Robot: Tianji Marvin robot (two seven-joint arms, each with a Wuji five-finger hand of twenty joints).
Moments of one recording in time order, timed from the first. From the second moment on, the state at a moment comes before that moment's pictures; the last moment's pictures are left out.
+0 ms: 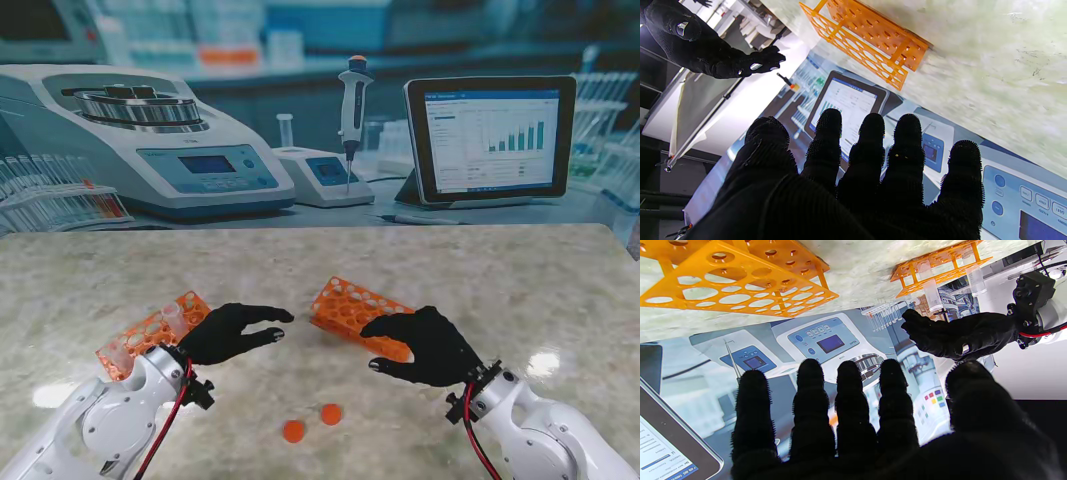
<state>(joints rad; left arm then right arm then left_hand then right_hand) 1.73 -1.07 -1.31 -1.76 0.50 -0.32 -0.13 -1.84 -1.08 1.41 -1.77 -0.86 -0.52 -0.13 0.80 0.00 -0.02 -0.03 0.60 0.01 0.22 0.26 0.70 0.13 0.09 0.19 0.56 0.18 0.14 0.32 0.14 0.37 0.36 0.39 0.50 -0.19 0.35 -0.06 0.55 -0.09 0.33 0.43 0.77 0.02 0.09 0.18 0.67 0.09 0.15 0.21 0.24 0.35 0.88 0.26</state>
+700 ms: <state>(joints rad) 1.73 -1.07 -1.37 -1.78 0.53 -0.33 -0.19 -1.84 -1.08 1.42 -1.76 -0.86 -0.53 -0.13 0.80 0.00 -0.02 -0.03 0.59 0.01 0.22 0.26 0.63 0.12 0.09 0.19 0.48 0.18 0.11 0.31 0.09 0.36 0.33 0.39 0.50 -0.19 0.35 -0.06 0.55 -0.09 0.33 0.43 0.77 0.02 0.09 0.18 0.67 0.09 0.15 0.21 0.23 0.35 0.88 0.26</state>
